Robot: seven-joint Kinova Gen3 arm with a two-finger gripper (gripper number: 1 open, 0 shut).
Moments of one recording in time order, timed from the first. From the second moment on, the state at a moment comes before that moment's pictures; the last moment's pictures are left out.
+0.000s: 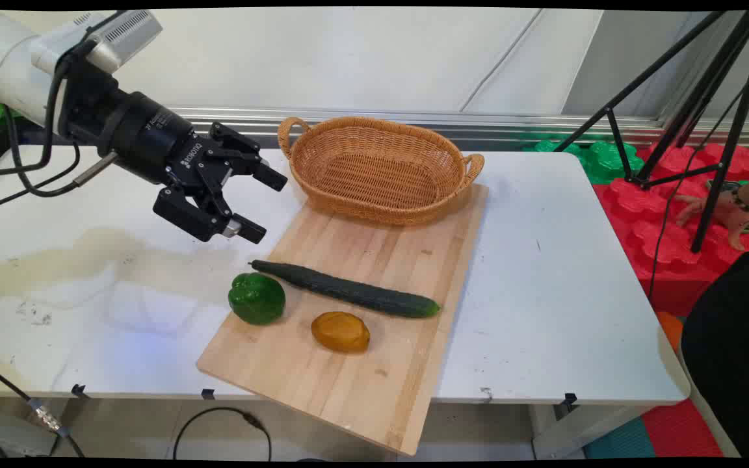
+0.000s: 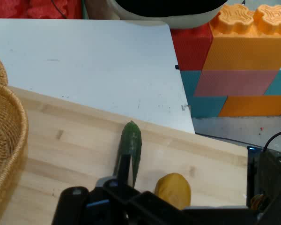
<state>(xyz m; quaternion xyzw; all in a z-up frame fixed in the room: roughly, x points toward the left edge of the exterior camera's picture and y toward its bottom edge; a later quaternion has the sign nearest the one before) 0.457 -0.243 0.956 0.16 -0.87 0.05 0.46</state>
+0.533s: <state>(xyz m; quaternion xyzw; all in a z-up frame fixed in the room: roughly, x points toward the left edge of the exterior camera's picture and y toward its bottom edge) 0.450 -0.260 0.929 0.13 -0.90 0.06 0.40</state>
